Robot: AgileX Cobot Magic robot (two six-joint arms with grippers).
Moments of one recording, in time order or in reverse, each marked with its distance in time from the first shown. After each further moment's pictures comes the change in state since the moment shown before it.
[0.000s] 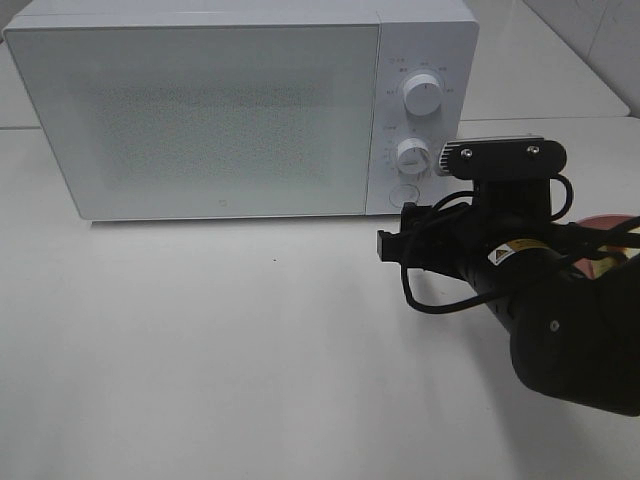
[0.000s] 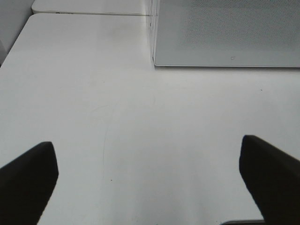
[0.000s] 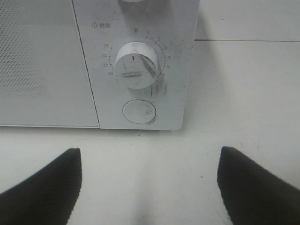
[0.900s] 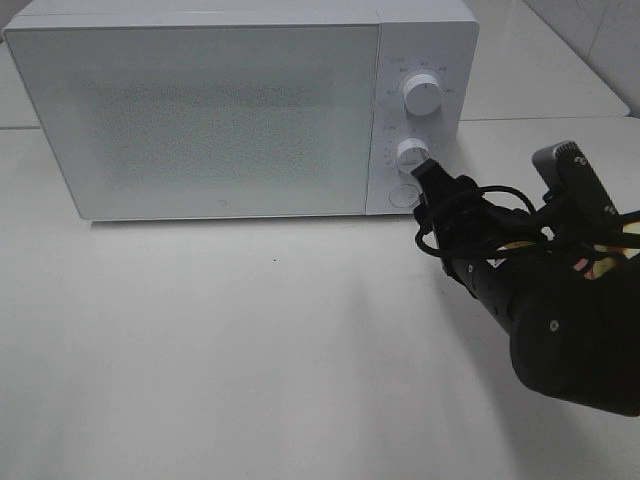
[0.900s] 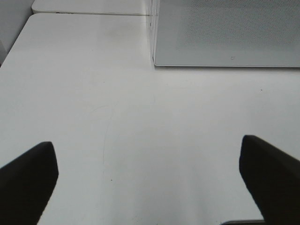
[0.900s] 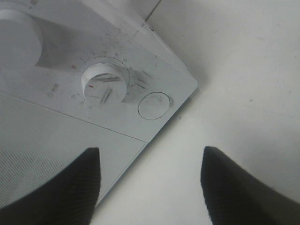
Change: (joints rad) left arm 0.000 0.000 0.000 0.000 0.000 0.000; right arm 0.000 0.001 0.000 0.004 0.021 0.944
